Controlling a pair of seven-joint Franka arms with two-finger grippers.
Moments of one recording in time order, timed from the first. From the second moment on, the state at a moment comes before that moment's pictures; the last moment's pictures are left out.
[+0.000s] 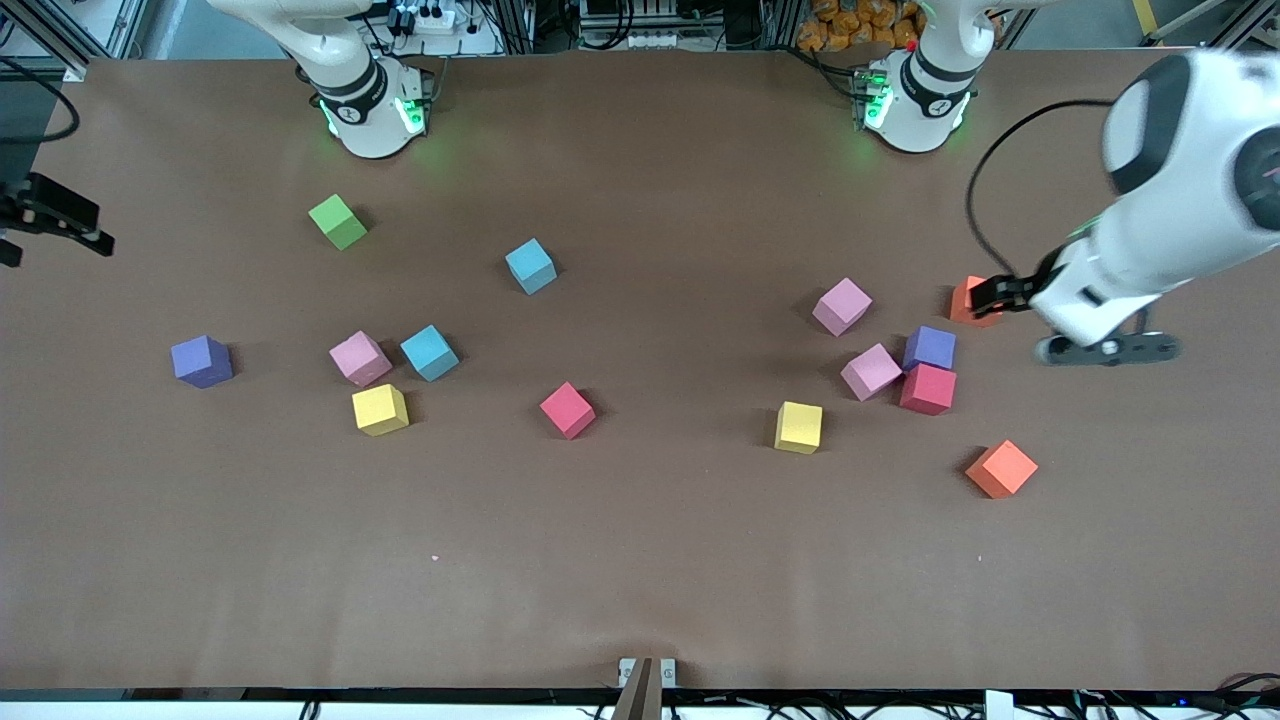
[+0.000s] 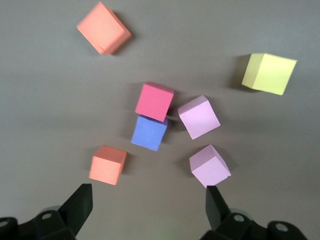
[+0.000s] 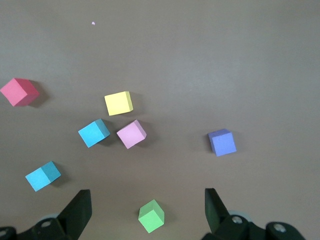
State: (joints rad) left arm -0.01 0.10 -0.18 -1.85 0.02 1.79 -0.24; right arm 0.02 0.01 -0.11 -1.53 0.03 1.51 -0.21
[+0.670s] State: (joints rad) left arm -0.02 0.14 -0.36 -2.23 0.01 2.18 -0.80; right arm 0.08 0.19 -0.11 -1.54 0.04 1.59 -0.20
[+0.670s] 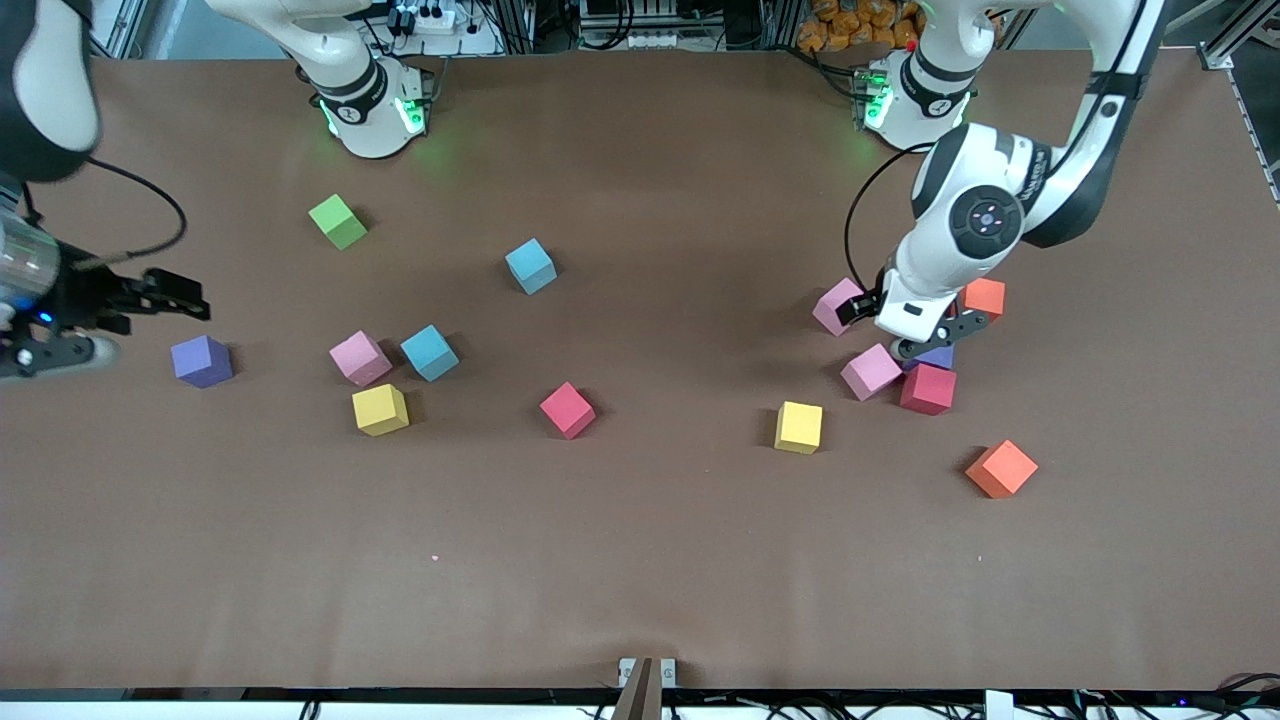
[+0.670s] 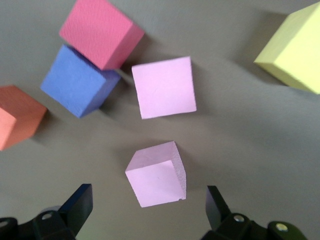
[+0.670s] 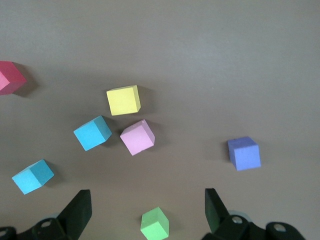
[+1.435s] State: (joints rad) left arm -0.05 0.22 -0.36 -2.28 0.01 2.30 -1.17; right arm 0.18 0.42 -0.10 -1.55 0.04 1.80 -0.20
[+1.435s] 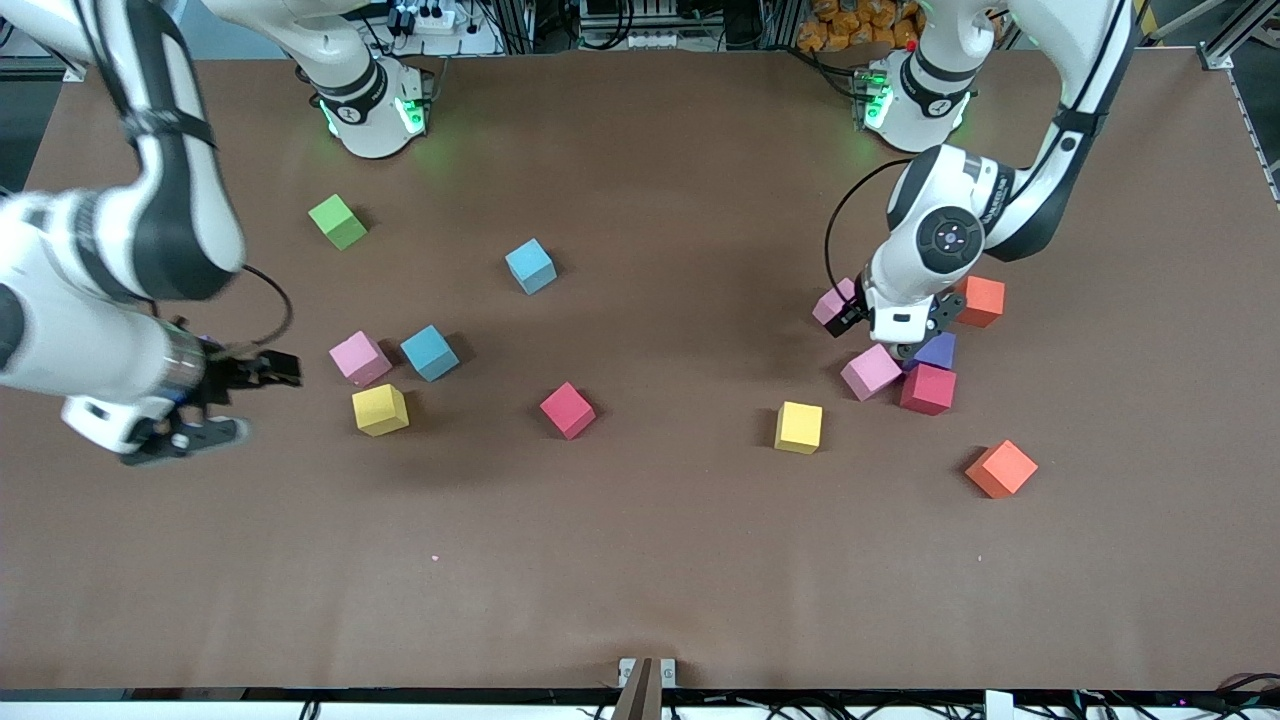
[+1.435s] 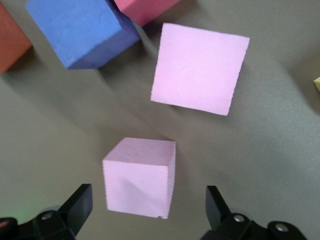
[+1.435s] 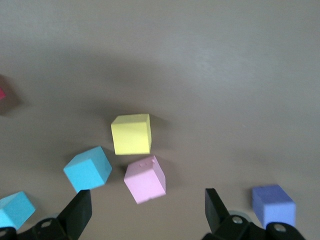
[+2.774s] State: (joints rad) left arm -0.05 0.28 -0.36 -2.36 0.02 2.43 -1.18; right arm 0.28 0.54 -0.11 -1.82 0.04 2.20 -0.20
